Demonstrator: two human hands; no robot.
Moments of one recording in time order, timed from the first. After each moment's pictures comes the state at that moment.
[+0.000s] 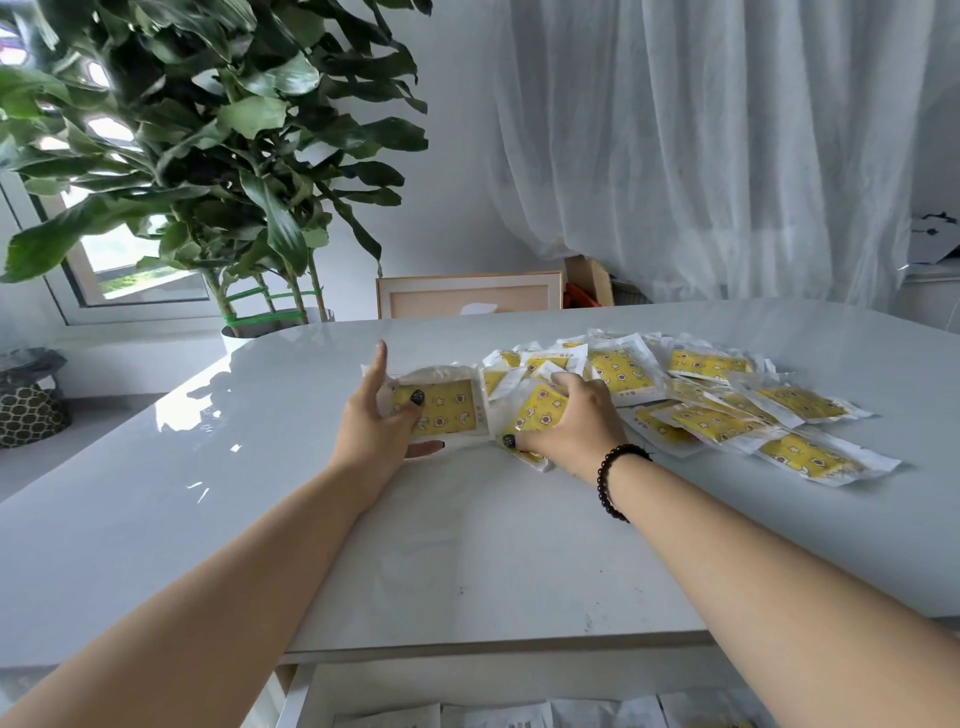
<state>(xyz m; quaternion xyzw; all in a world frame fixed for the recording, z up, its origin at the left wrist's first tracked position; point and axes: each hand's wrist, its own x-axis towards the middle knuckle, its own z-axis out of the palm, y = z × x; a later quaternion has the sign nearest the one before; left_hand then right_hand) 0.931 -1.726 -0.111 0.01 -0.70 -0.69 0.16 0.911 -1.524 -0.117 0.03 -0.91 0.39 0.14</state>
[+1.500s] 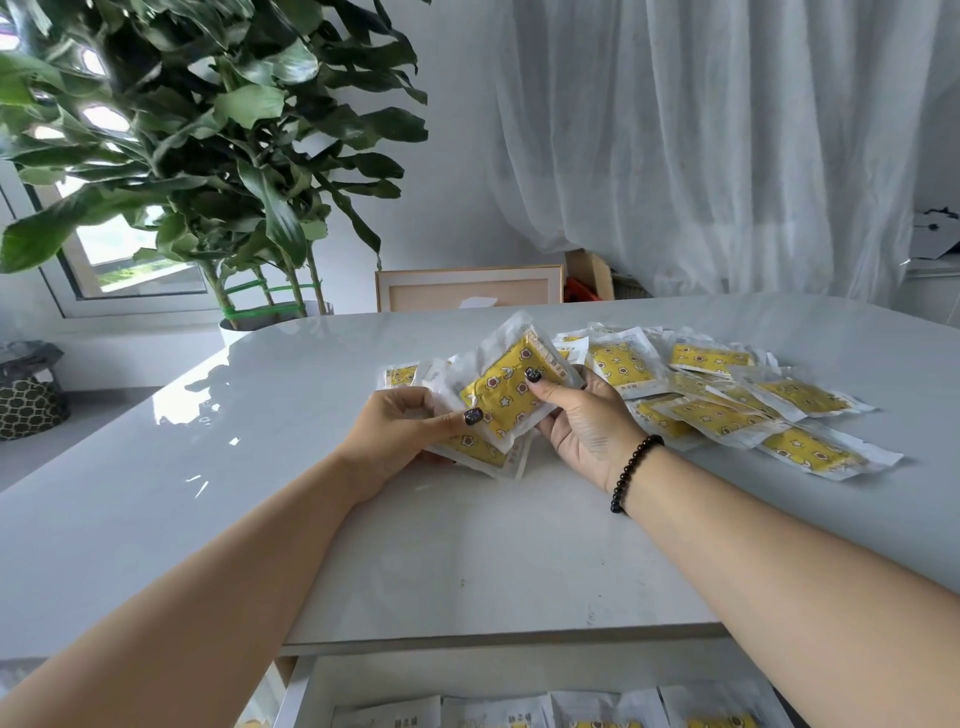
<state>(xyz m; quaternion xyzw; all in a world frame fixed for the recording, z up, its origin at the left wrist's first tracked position) 0.940 -1.722 -0.110 -0.08 -0.74 -0.67 0.06 0.914 -1.530 -0.110 0.08 -0.39 0.92 -0.05</state>
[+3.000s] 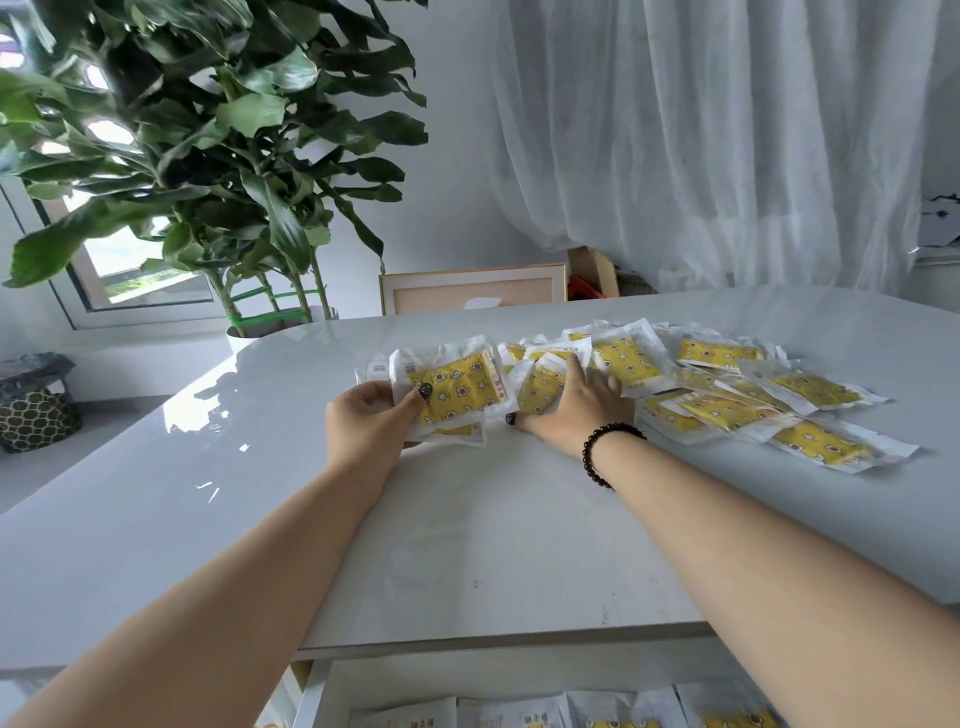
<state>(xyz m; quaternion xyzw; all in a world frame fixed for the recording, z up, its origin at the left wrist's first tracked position) 0.930 -1.735 -0.115 0.08 -0.71 -0.66 0.24 0.888 -1.530 -0.120 -0.03 -0.97 0.21 0.11</state>
